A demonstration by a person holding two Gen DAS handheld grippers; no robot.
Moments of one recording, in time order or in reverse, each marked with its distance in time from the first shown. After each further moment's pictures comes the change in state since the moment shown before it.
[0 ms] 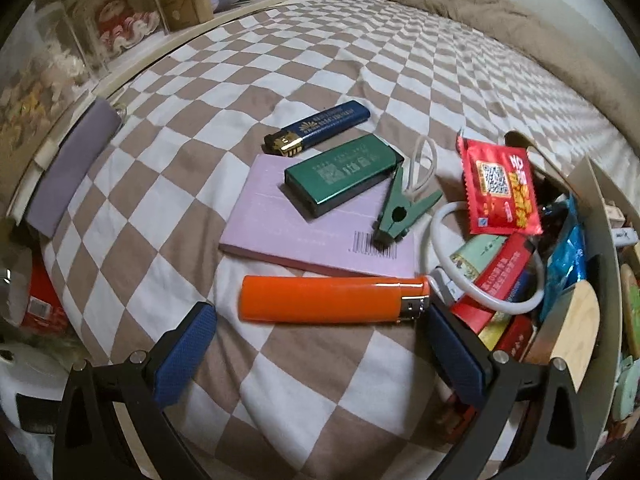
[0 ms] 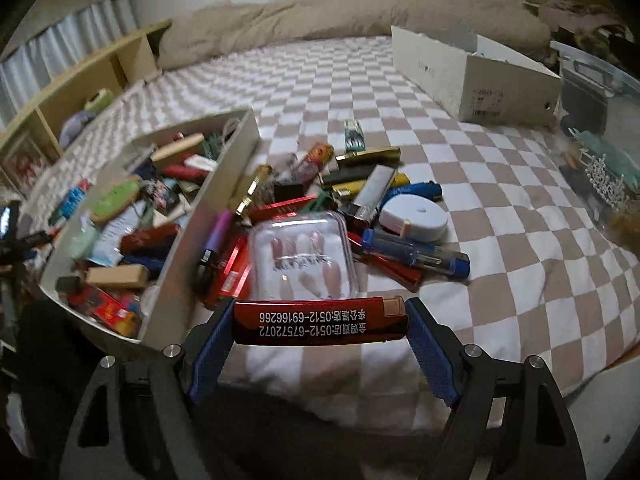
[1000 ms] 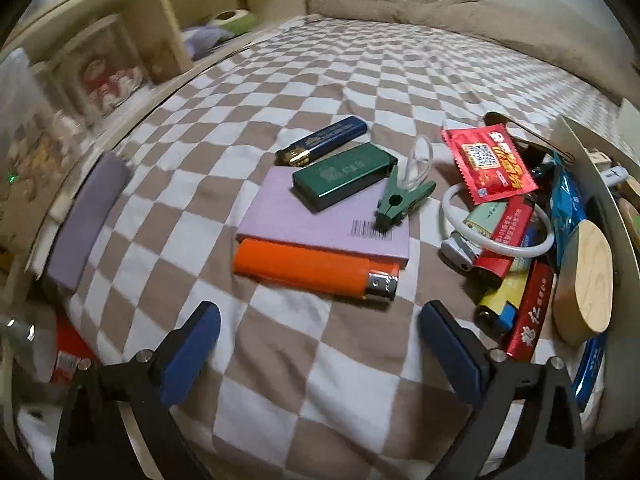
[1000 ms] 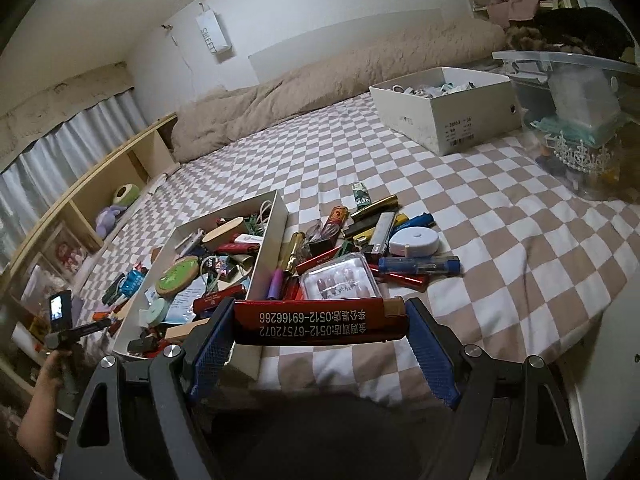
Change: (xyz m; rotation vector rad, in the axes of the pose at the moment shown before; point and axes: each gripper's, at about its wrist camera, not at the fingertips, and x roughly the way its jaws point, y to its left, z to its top) left arm -0.012 0.020 -0.013 0.200 -0.139 -0.001; right arm -0.070 -0.002 -0.027 0.206 -0.248 0.124
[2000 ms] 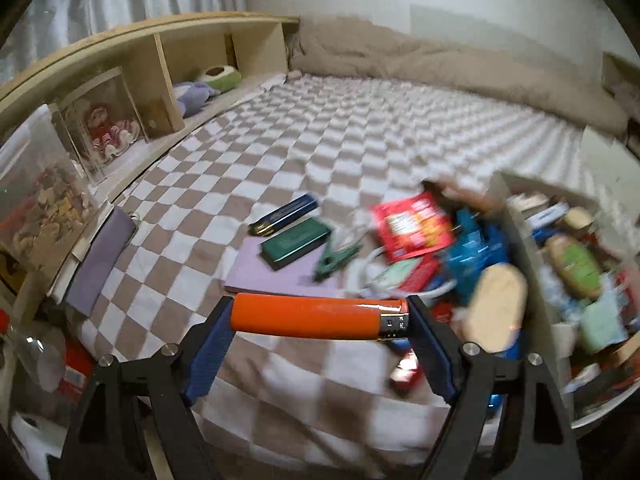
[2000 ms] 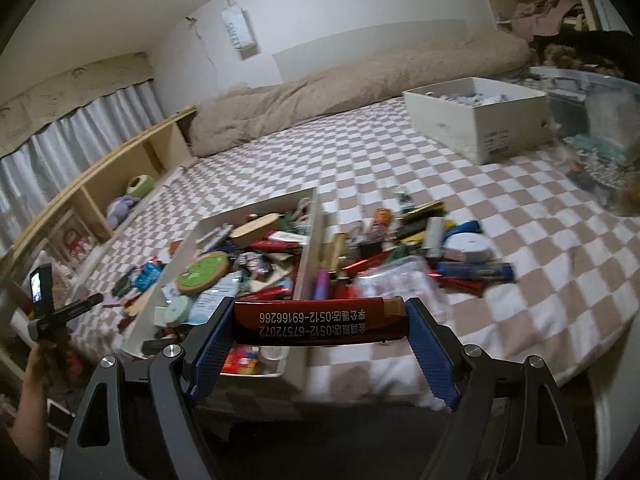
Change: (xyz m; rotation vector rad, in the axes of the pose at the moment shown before) left arm -0.079 -0.022 0.007 -0.011 -0.186 -0.085; right arm 0.021 0.055 -0.009 -0.062 -0.024 0.044
